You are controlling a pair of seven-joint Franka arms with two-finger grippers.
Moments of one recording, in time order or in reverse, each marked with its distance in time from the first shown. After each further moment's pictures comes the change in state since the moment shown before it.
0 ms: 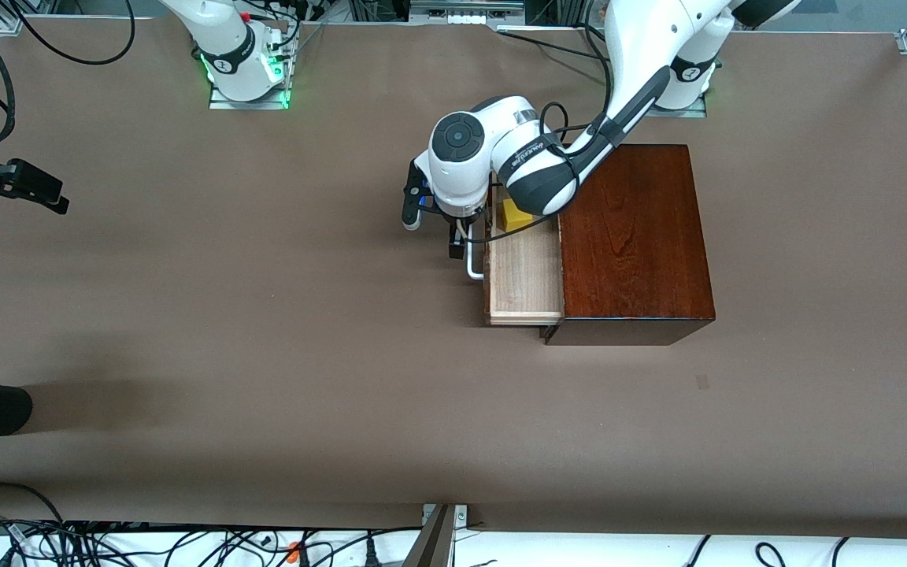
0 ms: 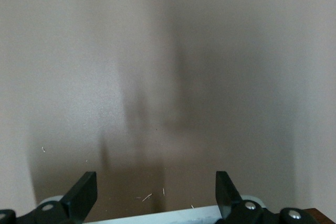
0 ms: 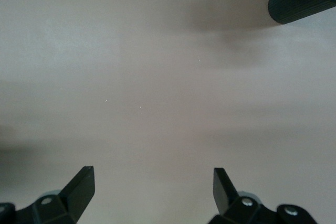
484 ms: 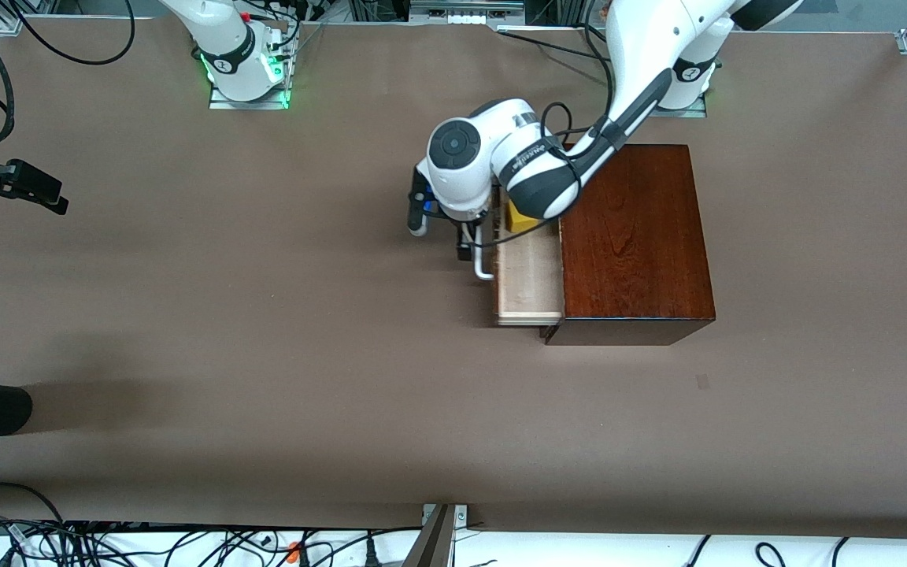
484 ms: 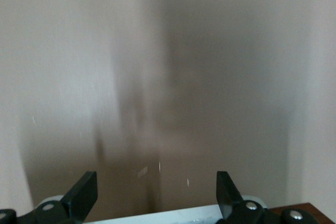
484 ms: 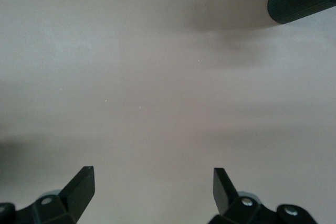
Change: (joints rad) left arm 0.025 0.015 0.003 0.030 0.025 -0.117 -0.022; right arm -0.002 0.000 0.000 0.000 0.000 0.000 0.000
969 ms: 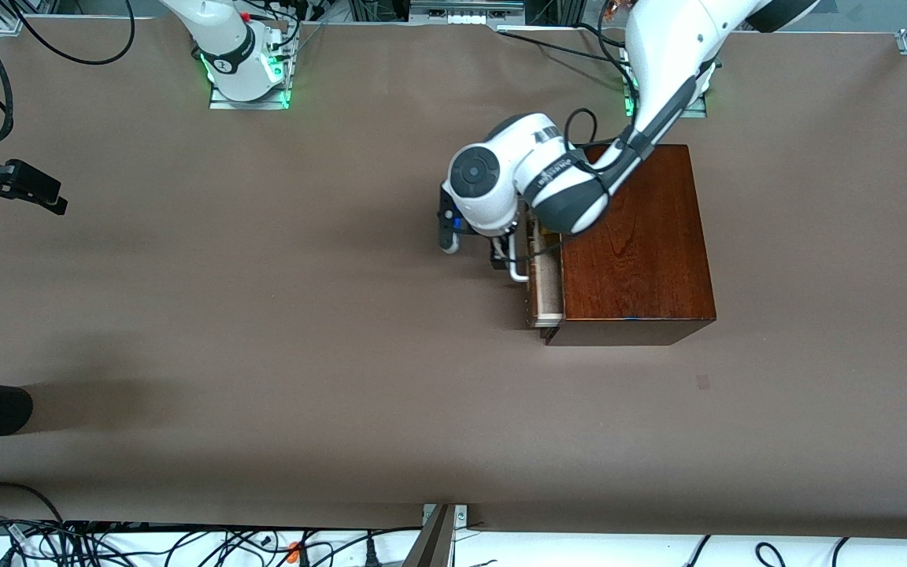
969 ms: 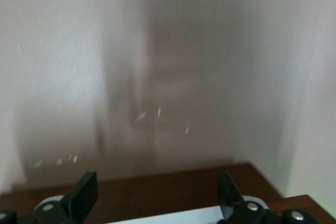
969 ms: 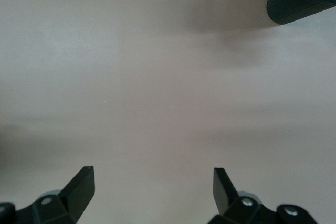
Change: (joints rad) left arm 0.070 -0.013 -0.001 -0.003 0.020 -0.129 0.011; right arm -0.001 0.000 0.000 0.000 0.000 0.002 0.000
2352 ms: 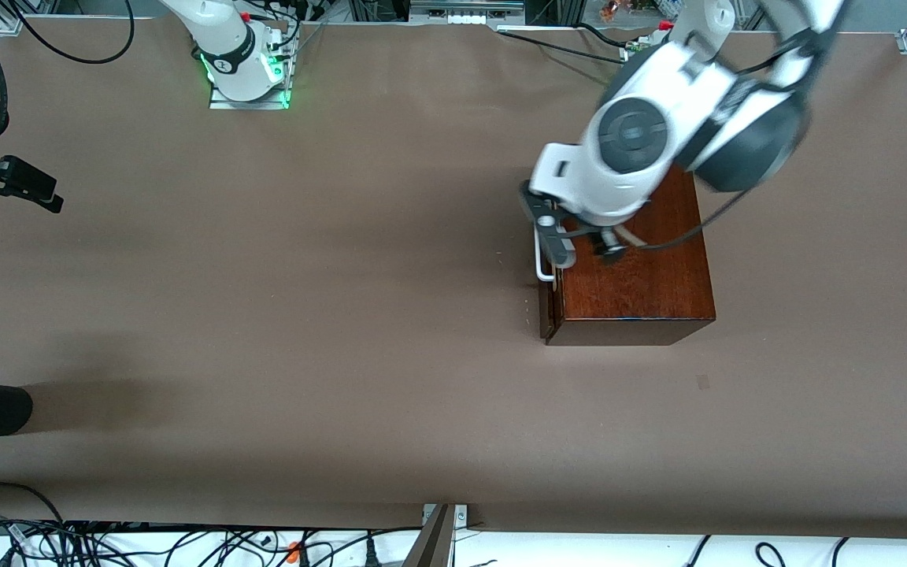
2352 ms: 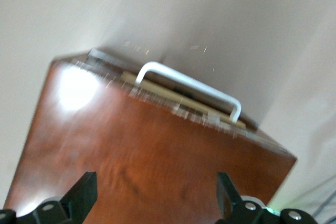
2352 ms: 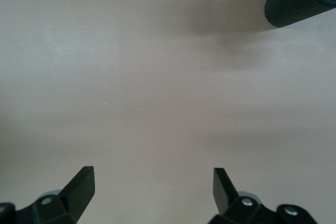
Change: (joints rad) left arm 0.216 -0.267 0.012 0.166 -0.190 -0.343 -0.171; right arm -0.001 -0.007 0.000 0.004 0.000 0.000 0.000
